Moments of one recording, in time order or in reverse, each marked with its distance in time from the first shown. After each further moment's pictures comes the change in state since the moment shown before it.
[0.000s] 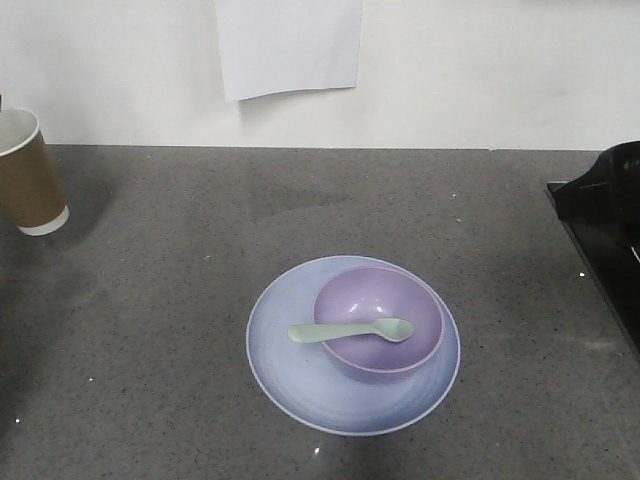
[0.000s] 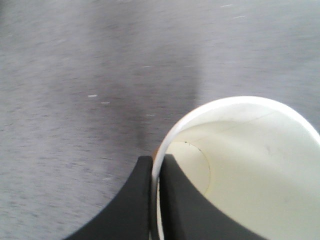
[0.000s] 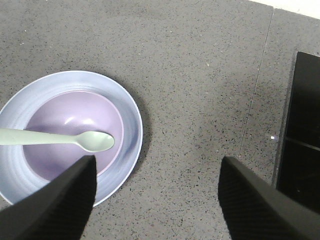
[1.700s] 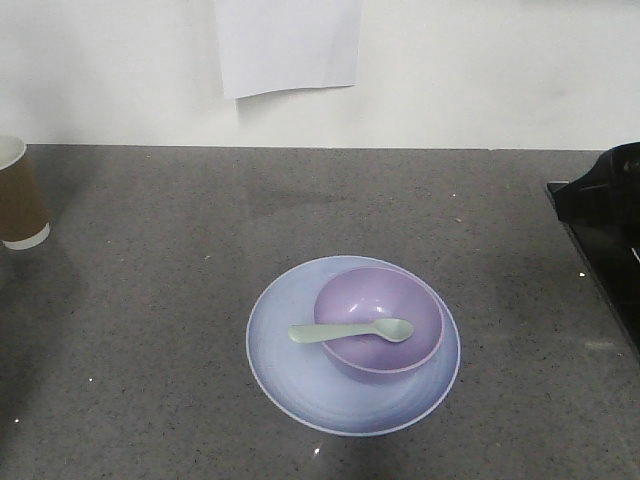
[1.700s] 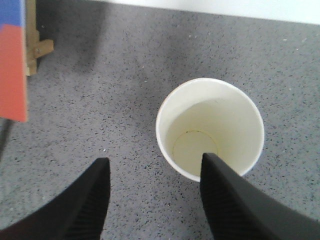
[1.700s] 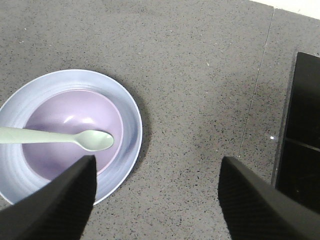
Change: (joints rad) left arm 0.004 -0.050 0.000 0.282 -0.068 -0.147; right arm 0.000 0.000 0.000 0.000 0.002 -0.006
